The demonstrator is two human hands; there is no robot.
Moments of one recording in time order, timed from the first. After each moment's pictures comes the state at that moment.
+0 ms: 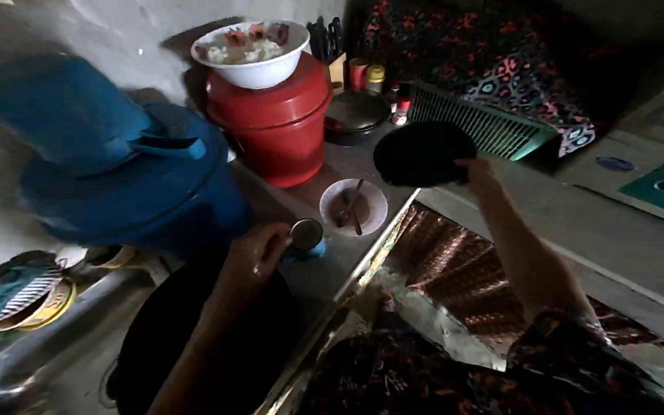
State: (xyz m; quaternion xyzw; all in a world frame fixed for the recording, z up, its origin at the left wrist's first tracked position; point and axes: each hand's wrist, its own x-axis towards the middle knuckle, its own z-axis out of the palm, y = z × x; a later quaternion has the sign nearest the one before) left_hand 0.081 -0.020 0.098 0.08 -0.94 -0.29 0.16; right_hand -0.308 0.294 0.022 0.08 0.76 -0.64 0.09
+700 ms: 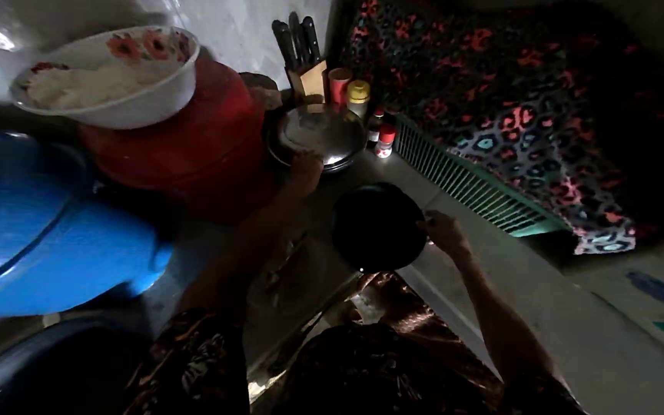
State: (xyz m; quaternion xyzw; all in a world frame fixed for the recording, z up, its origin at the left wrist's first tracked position) left_hand -0.389 -0.014 0.026 0.17 -0.98 -0.03 -0.03; right_hand -0.487 0.324 -0.041 -0.19 0.91 -0.31 0.21
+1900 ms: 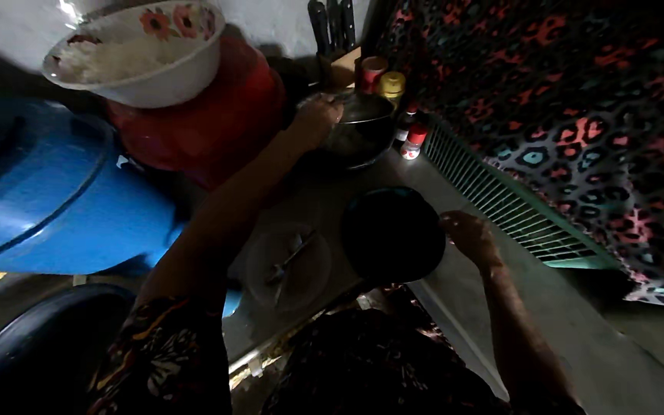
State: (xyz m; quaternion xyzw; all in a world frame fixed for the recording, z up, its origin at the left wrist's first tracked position) left_hand -0.396 -0.047 0.119 0.05 -1.00 -0.03 0.07; right_hand -0.518 0.316 -0.035 -0.29 0.89 -0.31 0.19
